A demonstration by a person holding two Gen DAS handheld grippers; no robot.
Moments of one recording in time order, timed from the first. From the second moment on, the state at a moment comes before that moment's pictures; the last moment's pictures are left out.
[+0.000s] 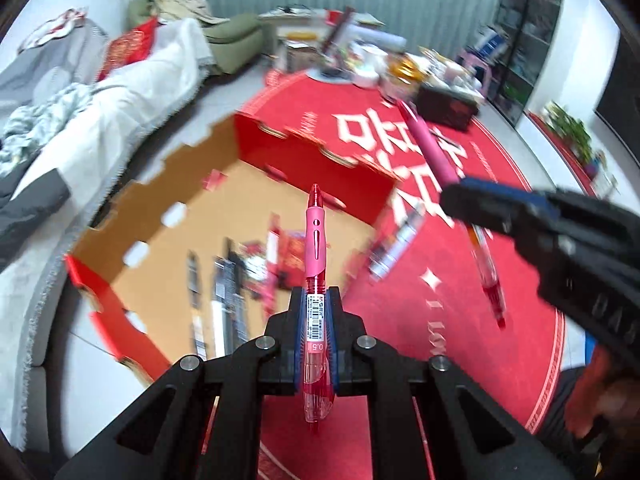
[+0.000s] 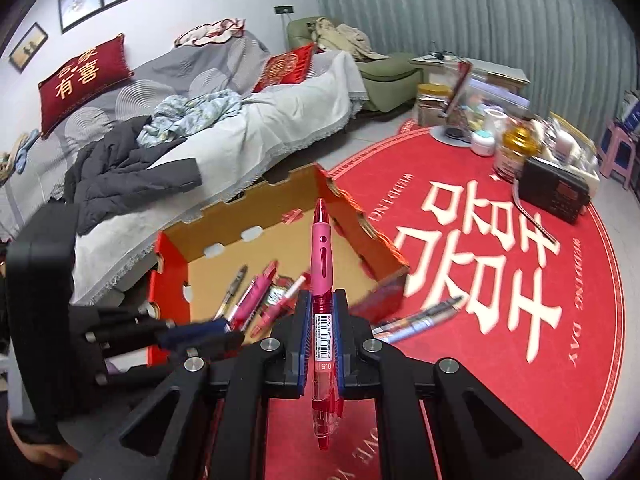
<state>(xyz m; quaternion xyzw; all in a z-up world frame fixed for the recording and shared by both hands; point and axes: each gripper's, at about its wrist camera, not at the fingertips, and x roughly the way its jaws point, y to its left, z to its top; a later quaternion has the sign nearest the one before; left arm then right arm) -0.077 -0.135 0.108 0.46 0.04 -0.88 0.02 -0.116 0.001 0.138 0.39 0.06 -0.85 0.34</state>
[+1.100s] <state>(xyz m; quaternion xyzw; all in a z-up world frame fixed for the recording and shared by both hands) -0.118 -0.216 0.053 0.50 0.09 -0.85 0.09 -0.156 -0.098 0.084 0.45 0.14 -0.81 0.35</state>
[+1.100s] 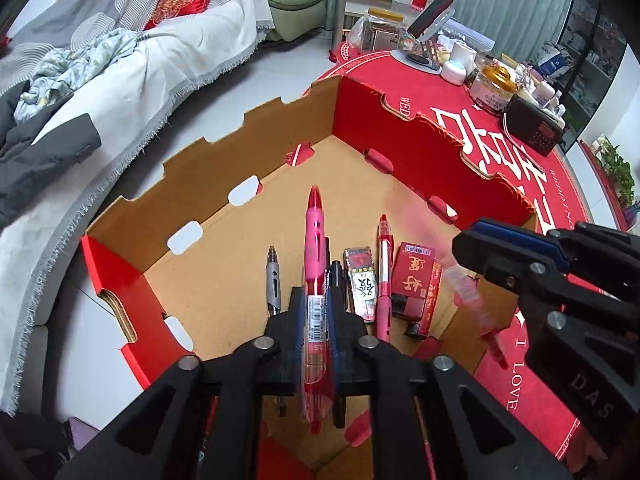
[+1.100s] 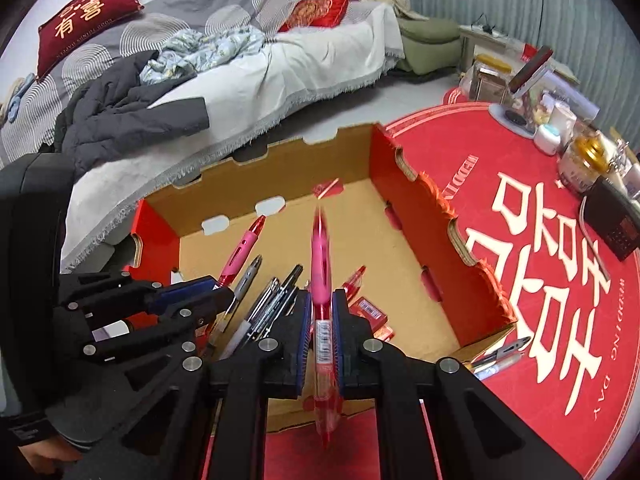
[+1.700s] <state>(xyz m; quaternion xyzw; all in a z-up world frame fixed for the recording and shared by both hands) -0.105 -0.197 0.076 0.46 0.05 -0.88 0.11 -0.151 -0.056 0.114 0.41 0.10 -0.85 0.33</state>
